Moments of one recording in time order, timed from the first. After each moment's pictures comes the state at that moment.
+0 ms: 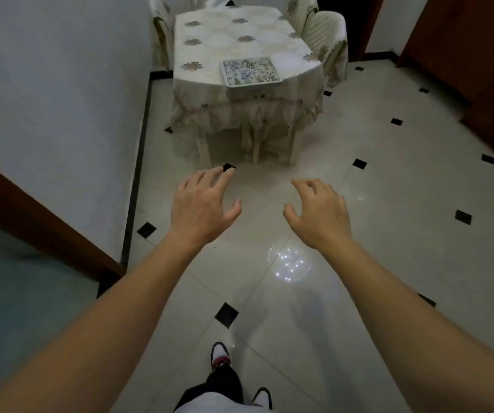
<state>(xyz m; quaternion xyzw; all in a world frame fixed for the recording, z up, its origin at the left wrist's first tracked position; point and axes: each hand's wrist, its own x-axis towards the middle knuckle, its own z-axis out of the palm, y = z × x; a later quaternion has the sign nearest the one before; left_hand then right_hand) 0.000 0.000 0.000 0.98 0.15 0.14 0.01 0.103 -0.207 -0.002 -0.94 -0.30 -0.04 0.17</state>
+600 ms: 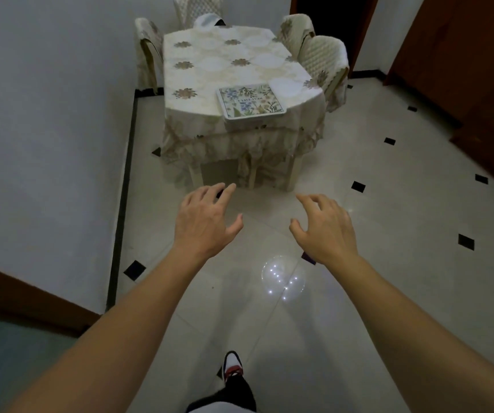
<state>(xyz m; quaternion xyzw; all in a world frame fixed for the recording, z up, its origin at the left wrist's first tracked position) 0.147 0.148 -0.014 0.98 0.14 0.14 0.01 0.244 -0.073 -0.015 -0.95 -0.26 -0.06 0.13</state>
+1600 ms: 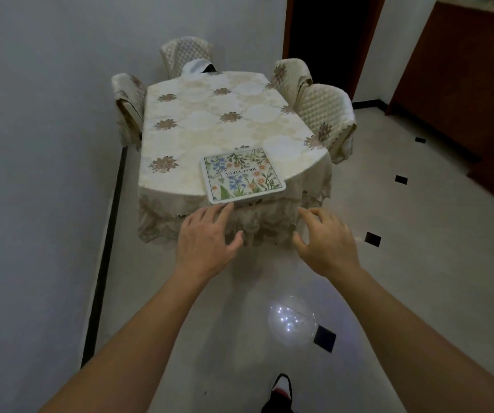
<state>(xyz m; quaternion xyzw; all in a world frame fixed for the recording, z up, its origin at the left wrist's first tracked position) 0.505 0.287 -0.006 0.98 0.15 0.16 0.02 0.611 0.064 -0.010 -0.95 -0.26 -0.08 0.14</state>
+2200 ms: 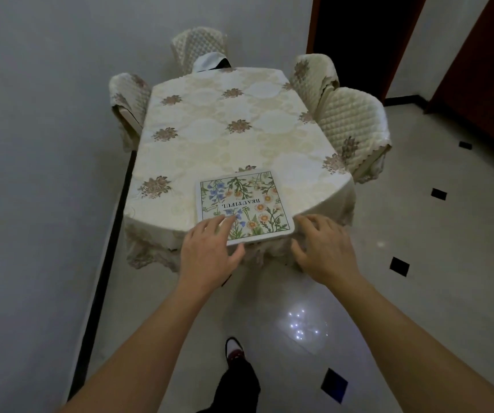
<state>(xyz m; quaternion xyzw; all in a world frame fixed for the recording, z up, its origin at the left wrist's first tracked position) 0.697 0.336 -0.034 0.97 0.21 0.14 0.04 0.821 0.134 -0.035 -0.94 -0.32 -0.04 0.14</state>
